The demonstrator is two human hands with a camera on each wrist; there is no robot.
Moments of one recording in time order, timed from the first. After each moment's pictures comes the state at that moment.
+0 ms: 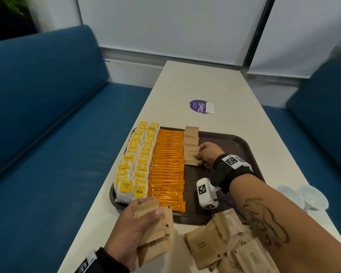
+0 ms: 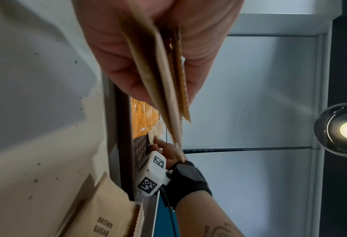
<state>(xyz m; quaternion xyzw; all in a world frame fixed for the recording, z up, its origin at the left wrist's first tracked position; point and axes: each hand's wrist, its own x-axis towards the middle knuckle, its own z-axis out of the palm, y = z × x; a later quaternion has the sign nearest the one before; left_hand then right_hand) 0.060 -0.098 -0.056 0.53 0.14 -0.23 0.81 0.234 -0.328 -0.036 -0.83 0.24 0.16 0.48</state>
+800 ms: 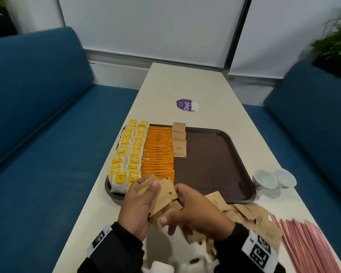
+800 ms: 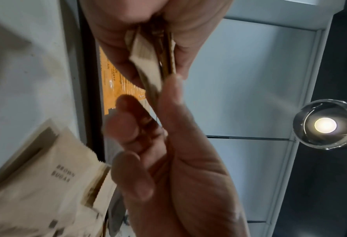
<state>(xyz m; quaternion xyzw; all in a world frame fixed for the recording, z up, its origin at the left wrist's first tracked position) 0.057 -0.126 -0.034 0.47 0.12 -0.13 0.87 0.029 -0.263 0.003 -0.77 0.03 0.25 0.59</state>
